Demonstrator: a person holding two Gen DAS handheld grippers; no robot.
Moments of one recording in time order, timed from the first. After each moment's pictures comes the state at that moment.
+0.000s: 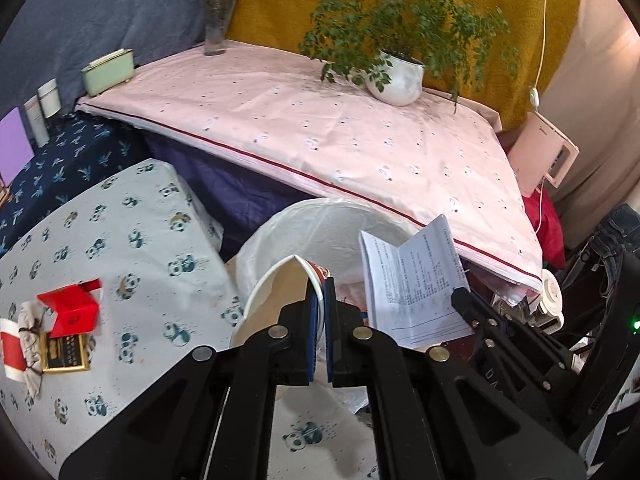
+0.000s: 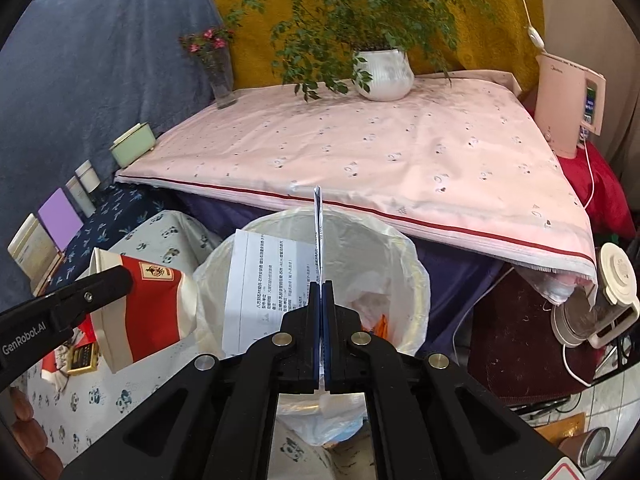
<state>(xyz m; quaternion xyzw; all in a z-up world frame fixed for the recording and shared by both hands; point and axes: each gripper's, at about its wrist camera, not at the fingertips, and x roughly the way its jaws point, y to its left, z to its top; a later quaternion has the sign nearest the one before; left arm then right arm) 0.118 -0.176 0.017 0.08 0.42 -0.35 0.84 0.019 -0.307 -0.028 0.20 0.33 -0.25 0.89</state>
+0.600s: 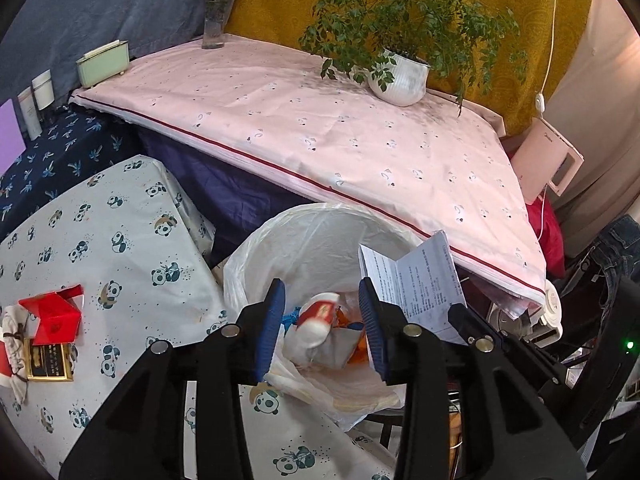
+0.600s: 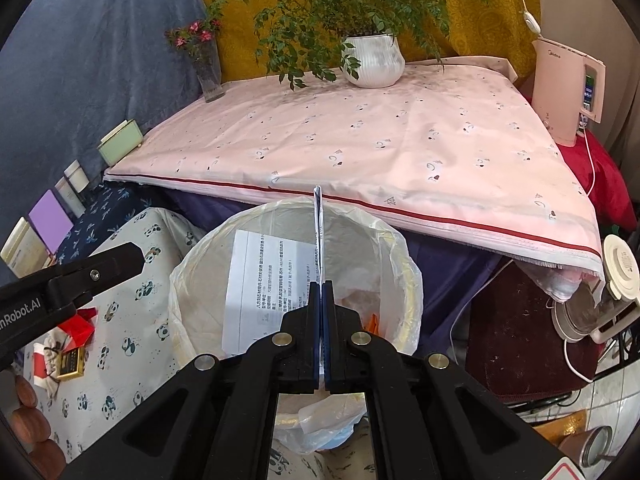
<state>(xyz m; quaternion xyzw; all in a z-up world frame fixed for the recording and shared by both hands) 0.138 -0.188 0.004 0.06 0.42 -0.35 0.83 0.030 -0.321 -0.043 0.20 0.34 -0.25 0.88</state>
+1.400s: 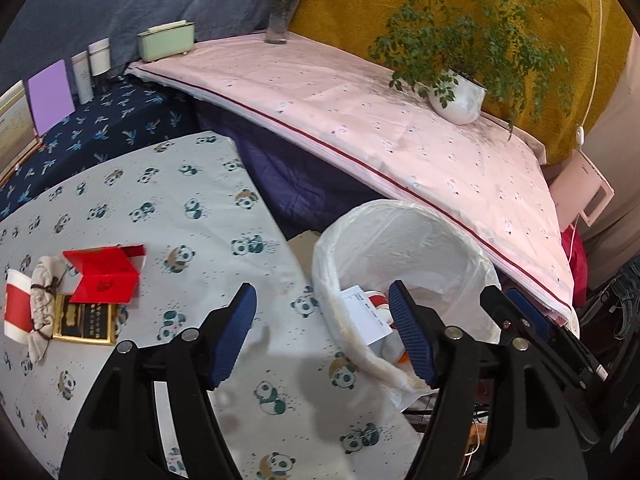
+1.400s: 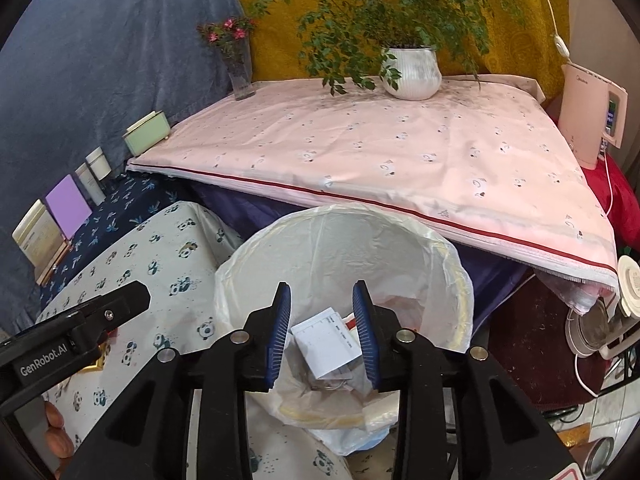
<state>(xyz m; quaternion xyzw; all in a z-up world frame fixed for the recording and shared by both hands) 0.149 -0.112 -0.005 0.02 0.43 -0.27 0.86 0.051 -0.273 -0.027 0.18 0.33 -0.22 0.90</state>
